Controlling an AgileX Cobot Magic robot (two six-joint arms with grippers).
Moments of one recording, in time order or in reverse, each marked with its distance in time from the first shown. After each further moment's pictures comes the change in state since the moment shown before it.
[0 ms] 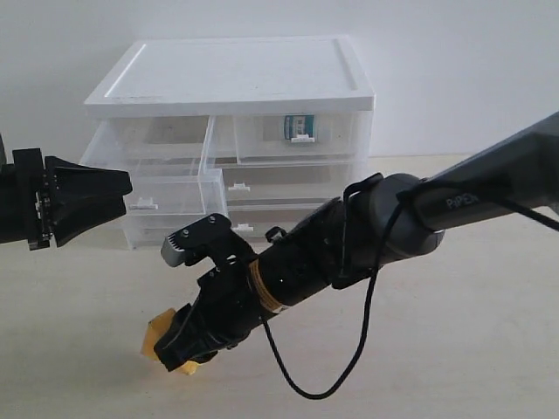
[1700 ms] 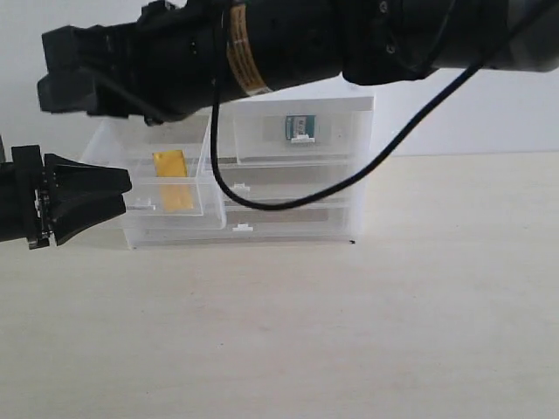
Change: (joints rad) left arm 0.000 -0.006 -0.002 -0.002 0.002 -0.017; right arm 0.000 -0.334 -0.266 -0.048 -0.094 0.457
